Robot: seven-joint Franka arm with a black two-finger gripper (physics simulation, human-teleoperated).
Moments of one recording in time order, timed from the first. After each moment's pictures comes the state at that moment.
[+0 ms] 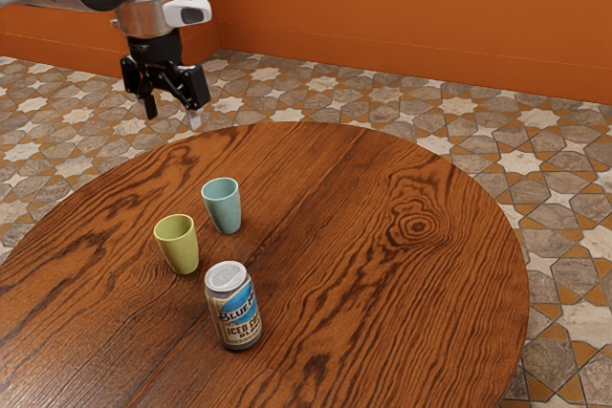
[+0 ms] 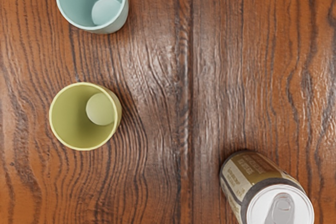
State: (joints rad) arm -0.04 0.03 0.05 -1.59 0.00 1.57 0.02
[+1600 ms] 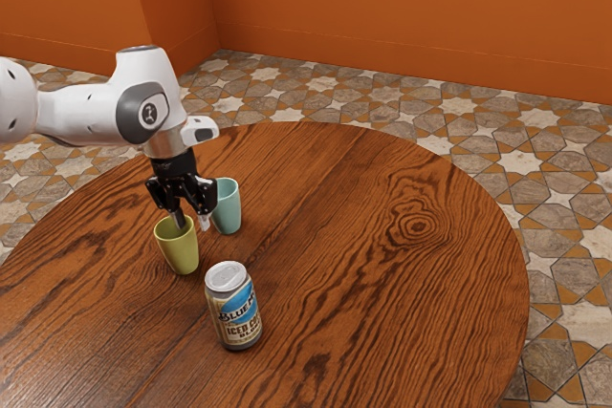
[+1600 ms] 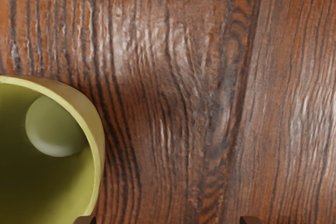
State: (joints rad) arm 0.06 0.18 0.05 -1.97 -0.14 2.05 0.05
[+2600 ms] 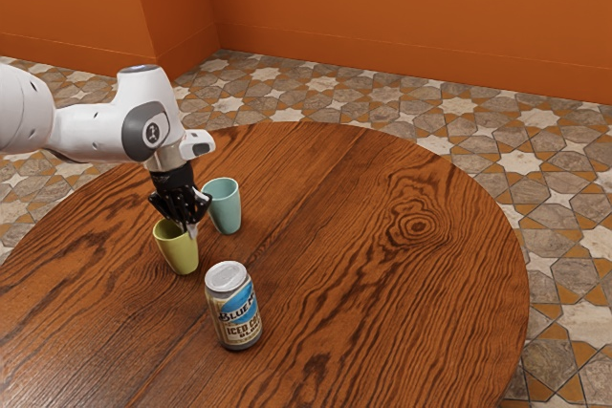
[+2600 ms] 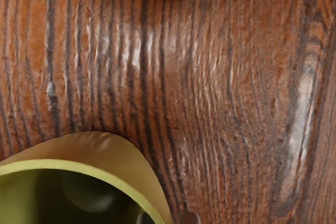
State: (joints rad) arm 0.09 0.28 0.07 -1.96 -0.12 2.16 0.08
